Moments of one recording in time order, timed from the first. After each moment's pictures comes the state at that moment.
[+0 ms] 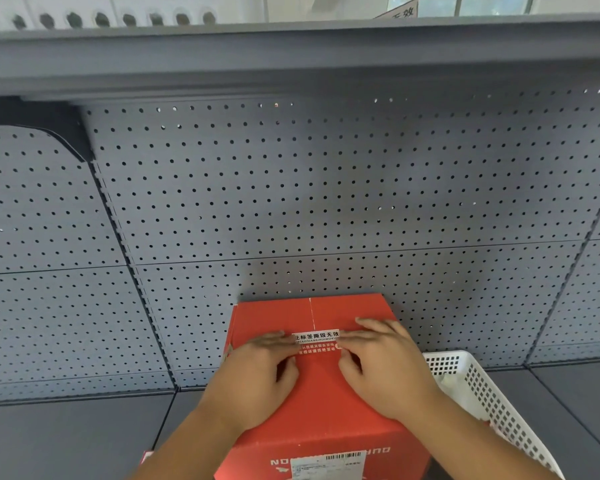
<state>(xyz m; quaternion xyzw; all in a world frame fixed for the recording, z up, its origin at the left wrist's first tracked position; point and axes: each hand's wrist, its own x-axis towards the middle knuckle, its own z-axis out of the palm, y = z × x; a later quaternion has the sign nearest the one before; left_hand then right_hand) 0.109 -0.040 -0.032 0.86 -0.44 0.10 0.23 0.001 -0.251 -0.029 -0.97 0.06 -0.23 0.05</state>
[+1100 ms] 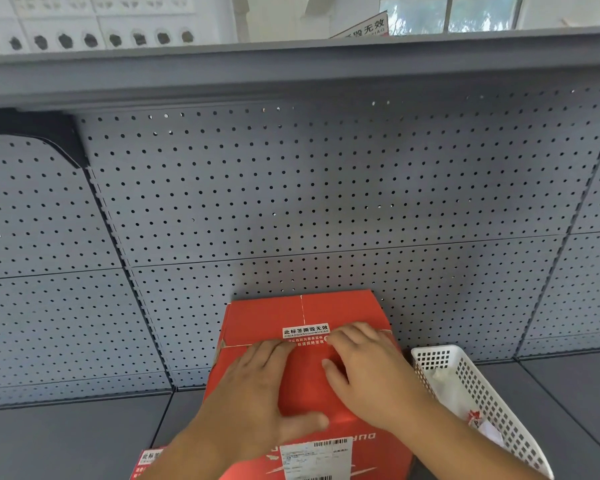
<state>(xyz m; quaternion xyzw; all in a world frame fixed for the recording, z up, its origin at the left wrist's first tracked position) 0.058 -0.033 -0.018 0.89 -0.43 0.05 0.16 -0.020 -0.236 -0.023 -0.98 0.03 -0.21 0.07</state>
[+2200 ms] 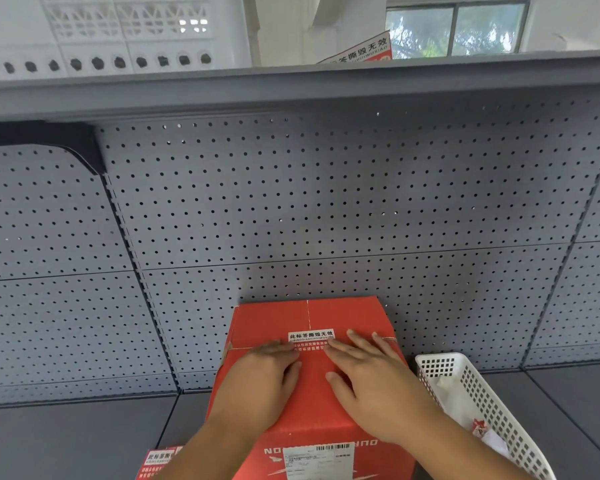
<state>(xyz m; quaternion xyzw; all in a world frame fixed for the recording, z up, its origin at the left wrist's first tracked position) 0.082 -0.049 -0.037 0.88 -0.40 0.17 0.20 -0.027 -0.241 -0.031 -0.99 0.01 -0.12 0.09</state>
